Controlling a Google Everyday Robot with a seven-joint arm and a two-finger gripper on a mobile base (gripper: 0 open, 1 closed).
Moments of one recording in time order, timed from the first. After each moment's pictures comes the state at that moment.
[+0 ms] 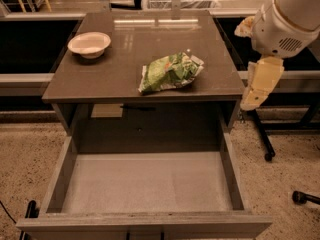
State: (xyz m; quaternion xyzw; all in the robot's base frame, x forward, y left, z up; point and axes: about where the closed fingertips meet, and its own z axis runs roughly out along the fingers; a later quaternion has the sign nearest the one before) arm 0.506 -0.176 0.959 -0.66 0.72 -0.03 0.21
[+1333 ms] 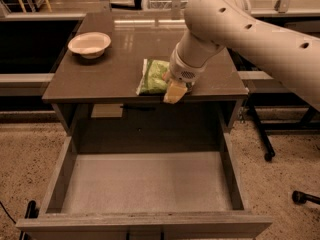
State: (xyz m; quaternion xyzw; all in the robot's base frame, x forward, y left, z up) arm 0.618 -0.042 0.816 -0.68 0.70 0.02 0.21
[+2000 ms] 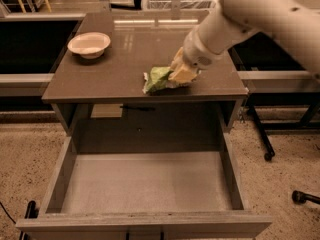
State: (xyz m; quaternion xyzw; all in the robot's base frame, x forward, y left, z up) arm 0.610 -0.044 0.868 -0.67 0.68 0.09 0.28
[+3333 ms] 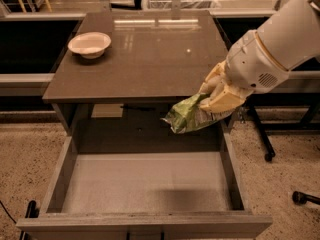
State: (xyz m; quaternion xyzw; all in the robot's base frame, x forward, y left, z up) arm 0.449 -0.098 0.925 -0.69 0.66 0.14 0.26
